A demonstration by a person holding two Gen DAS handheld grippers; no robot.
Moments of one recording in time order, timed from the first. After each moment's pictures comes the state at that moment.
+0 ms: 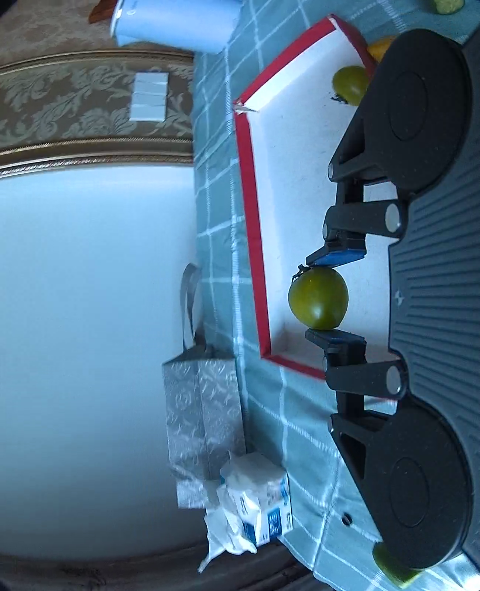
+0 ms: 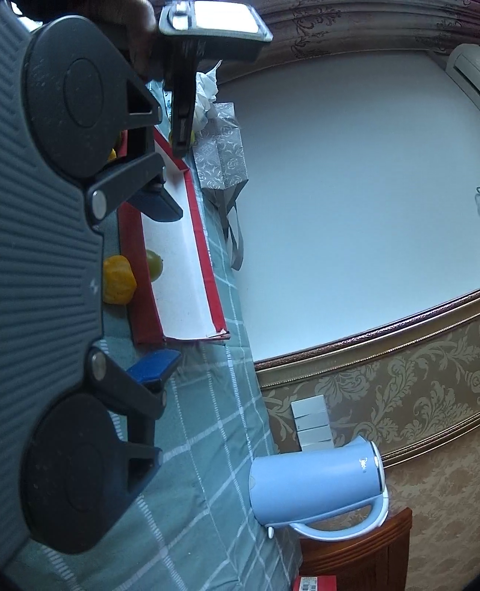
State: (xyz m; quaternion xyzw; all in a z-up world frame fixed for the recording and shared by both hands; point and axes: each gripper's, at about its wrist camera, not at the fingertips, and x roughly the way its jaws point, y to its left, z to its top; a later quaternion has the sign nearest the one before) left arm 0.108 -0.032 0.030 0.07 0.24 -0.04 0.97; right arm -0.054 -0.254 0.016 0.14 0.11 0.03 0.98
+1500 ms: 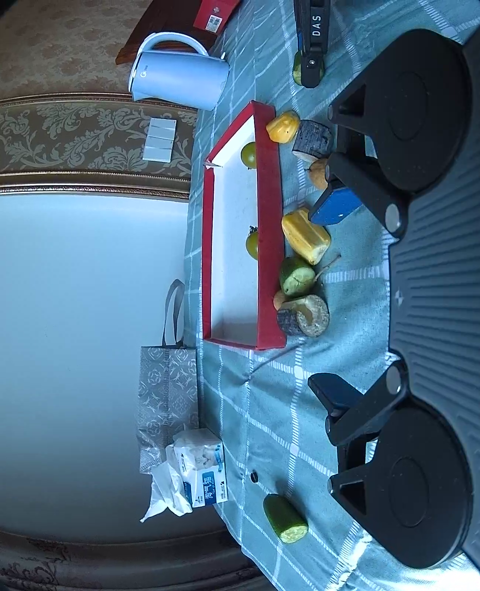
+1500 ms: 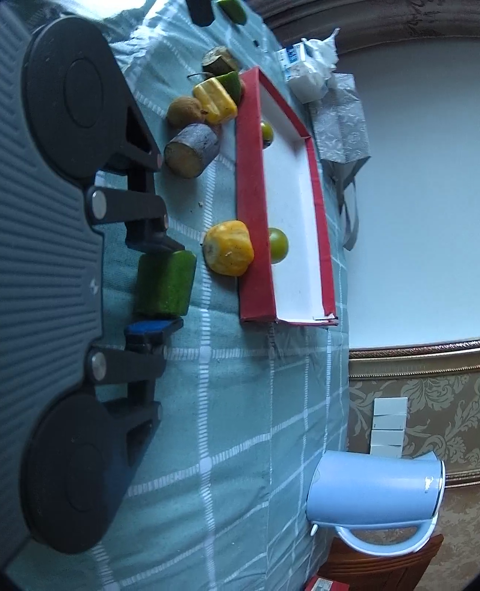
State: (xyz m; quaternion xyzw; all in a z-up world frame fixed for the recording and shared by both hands) left arm -0.045 0.036 0.011 0.01 0.22 -0.09 0.97; right arm -0.036 -0.237 -0.012 0.07 0.29 0.01 0.96
